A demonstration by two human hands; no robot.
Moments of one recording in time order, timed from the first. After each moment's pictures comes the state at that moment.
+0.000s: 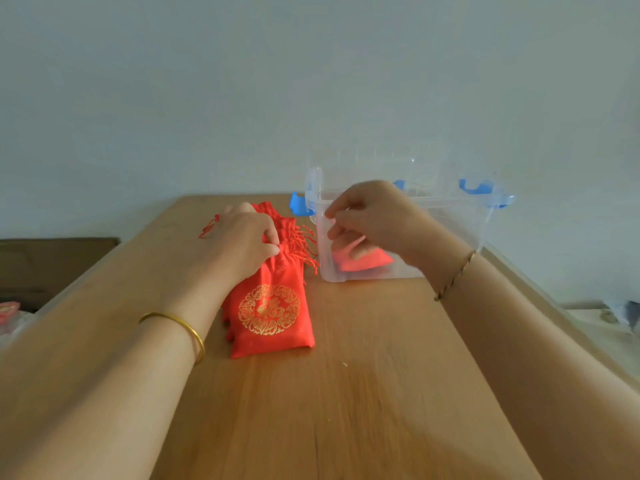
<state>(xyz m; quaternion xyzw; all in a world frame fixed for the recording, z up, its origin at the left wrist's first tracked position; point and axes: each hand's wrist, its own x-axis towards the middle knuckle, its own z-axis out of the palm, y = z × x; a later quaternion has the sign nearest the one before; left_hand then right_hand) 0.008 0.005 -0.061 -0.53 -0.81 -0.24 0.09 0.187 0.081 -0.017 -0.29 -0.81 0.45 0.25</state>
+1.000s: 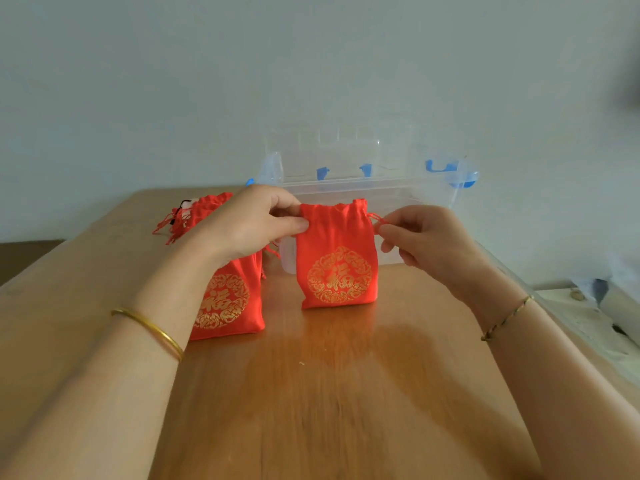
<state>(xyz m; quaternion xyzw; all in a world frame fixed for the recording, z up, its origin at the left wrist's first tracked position) 0.070 0.033 -0.044 -0.62 -0.68 -0.36 -0.15 0.272 0.127 -0.079 -0.34 -0.77 0.38 0.38</state>
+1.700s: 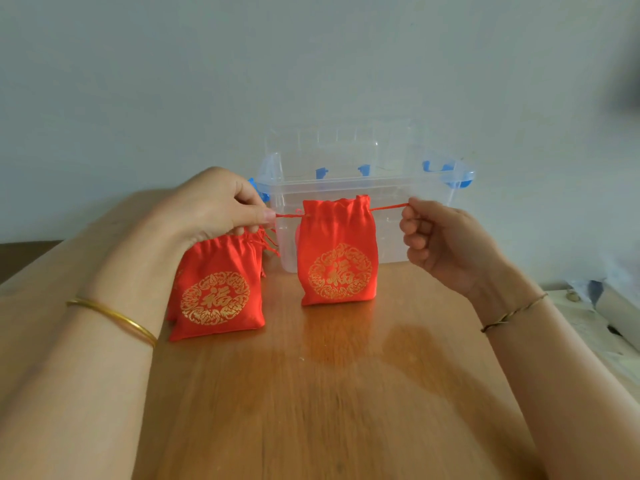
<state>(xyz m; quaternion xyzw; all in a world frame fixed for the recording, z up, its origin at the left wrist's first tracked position) 0.050 0.014 -0.026 -0.57 -0.75 -0.34 -0.09 0.285 0.131 -0.075 -0.28 -0.52 0.70 0.40</state>
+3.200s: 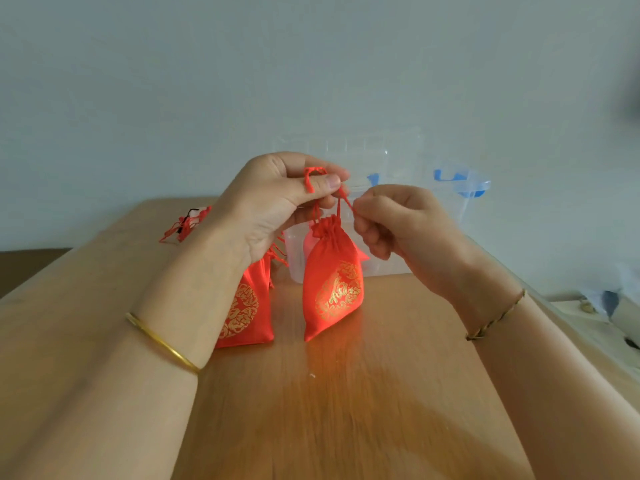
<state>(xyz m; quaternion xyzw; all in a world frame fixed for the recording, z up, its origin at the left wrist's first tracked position) 0.099 0.025 -0.017 -0.52 -0.53 -0.60 -0.31 0.240 0.094 -0.048 -0.20 -0.74 0.51 0.40</state>
